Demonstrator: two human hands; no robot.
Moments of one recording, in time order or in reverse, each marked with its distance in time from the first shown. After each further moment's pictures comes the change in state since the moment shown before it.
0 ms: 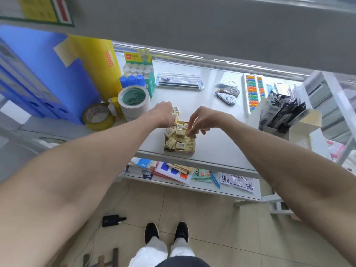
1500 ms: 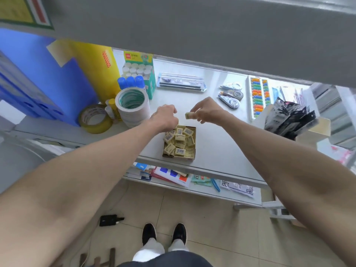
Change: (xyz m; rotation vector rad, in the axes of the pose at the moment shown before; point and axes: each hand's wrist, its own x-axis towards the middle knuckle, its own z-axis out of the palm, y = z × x) left_hand 0.020 0.002 0.014 -0.213 0.040 -0.045; right_hand 0.037 0.010 -0.018 0.263 0.315 -0.019
